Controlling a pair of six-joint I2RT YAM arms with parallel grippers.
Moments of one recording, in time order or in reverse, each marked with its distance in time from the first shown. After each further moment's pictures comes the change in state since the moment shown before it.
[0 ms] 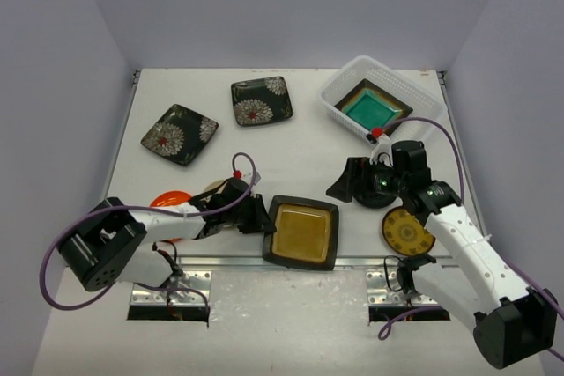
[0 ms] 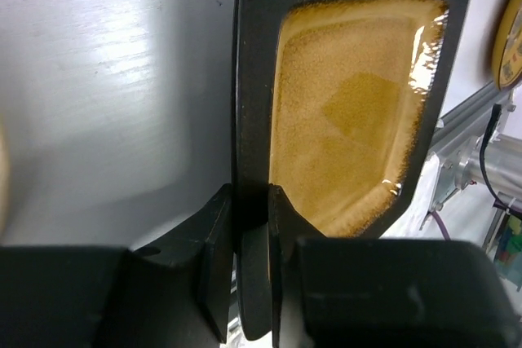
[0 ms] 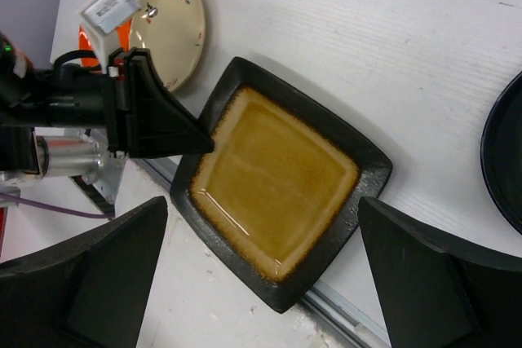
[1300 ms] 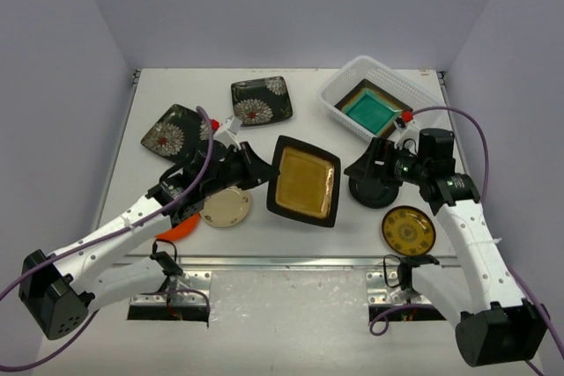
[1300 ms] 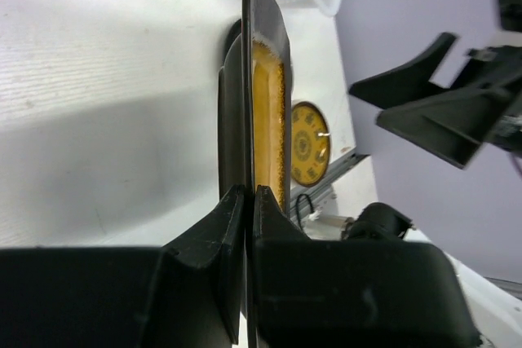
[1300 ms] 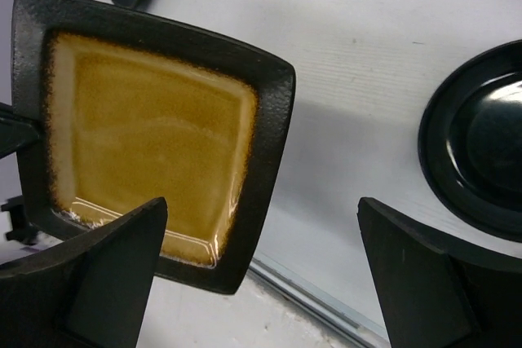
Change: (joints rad) left arm 0.039 -0.367 0.378 -0.304 -0.133 -0.045; right arm -0.214 0.006 0.132 -0.114 -0.045 0.004
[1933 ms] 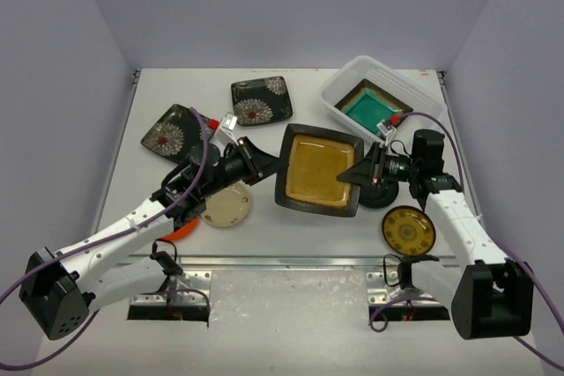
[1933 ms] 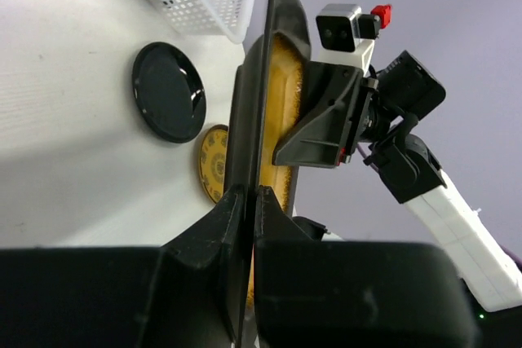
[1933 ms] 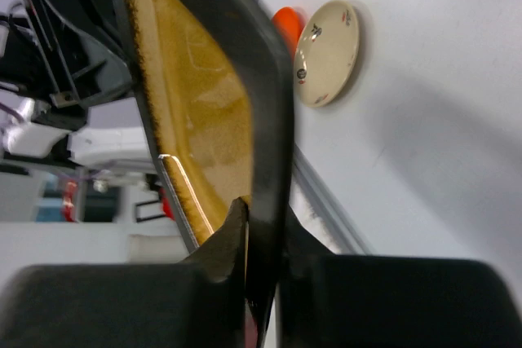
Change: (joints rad) left arm 0.003 -0.002 -0.086 0.305 0.073 -0.169; right arm -0.051 0.159 -0.184 0.456 -0.566 0.232
